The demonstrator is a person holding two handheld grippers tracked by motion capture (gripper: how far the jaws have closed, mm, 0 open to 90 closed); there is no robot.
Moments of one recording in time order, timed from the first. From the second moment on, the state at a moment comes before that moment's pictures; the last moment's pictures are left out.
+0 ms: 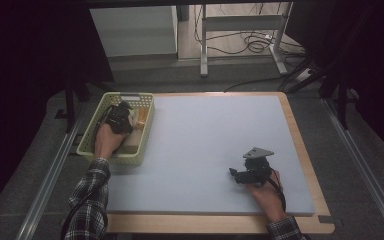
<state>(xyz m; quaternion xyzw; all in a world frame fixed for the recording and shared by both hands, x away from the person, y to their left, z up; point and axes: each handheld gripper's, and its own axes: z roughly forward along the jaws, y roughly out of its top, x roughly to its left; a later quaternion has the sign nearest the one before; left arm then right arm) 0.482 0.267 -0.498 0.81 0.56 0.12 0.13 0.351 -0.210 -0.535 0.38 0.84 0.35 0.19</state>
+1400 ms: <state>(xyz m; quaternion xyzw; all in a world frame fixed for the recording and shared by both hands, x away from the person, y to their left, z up) 0.445 0.301 -0.457 0.76 0.57 0.16 0.27 0.350 -0.210 -0.535 0.37 0.84 0.35 0.20</state>
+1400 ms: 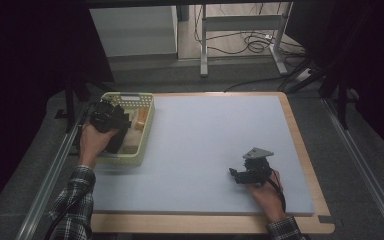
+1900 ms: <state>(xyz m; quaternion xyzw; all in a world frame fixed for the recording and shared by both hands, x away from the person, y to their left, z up) 0.421 0.285 -0.438 0.79 0.52 0.17 0.29 0.350 -0.210 -0.535 0.37 0.84 0.35 0.20</state>
